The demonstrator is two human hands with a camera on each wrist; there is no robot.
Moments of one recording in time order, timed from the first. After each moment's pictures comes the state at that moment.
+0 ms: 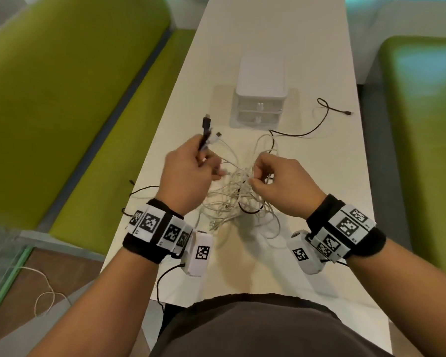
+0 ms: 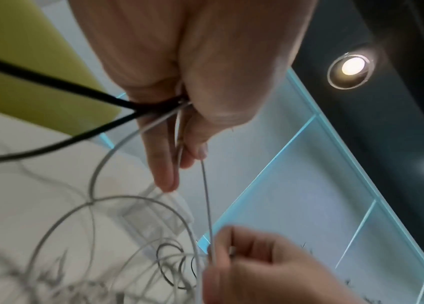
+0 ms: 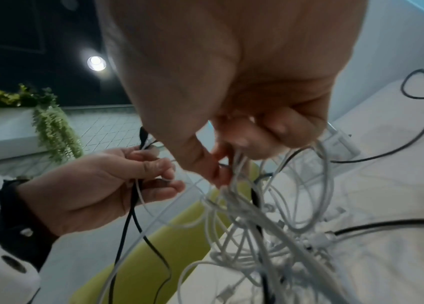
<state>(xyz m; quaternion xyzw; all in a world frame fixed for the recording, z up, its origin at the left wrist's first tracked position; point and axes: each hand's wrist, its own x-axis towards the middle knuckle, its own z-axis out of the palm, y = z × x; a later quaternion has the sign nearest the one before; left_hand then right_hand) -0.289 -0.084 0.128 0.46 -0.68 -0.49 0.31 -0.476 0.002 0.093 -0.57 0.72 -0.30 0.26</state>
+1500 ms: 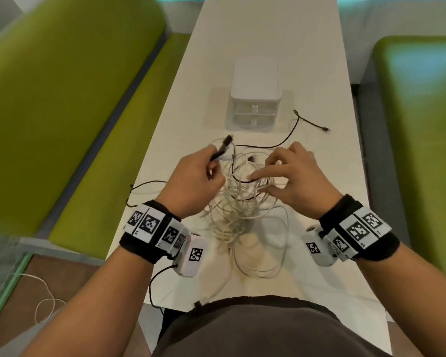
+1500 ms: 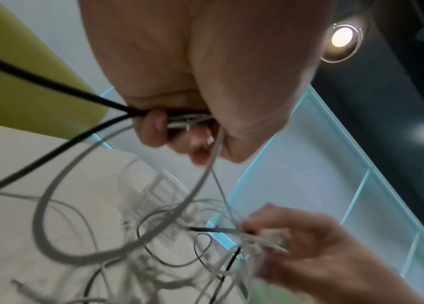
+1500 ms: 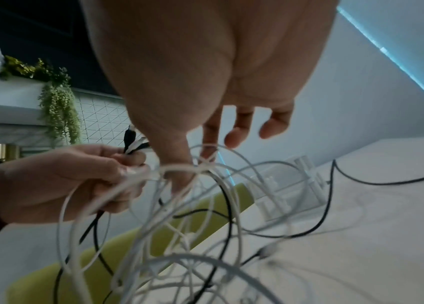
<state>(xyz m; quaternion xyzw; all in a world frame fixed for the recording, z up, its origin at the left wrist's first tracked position) -0.293 -0.088 0.127 0.41 -0.84 -0.32 0.16 -0.509 0.015 0.095 -0.69 0.66 -0.25 0.12</state>
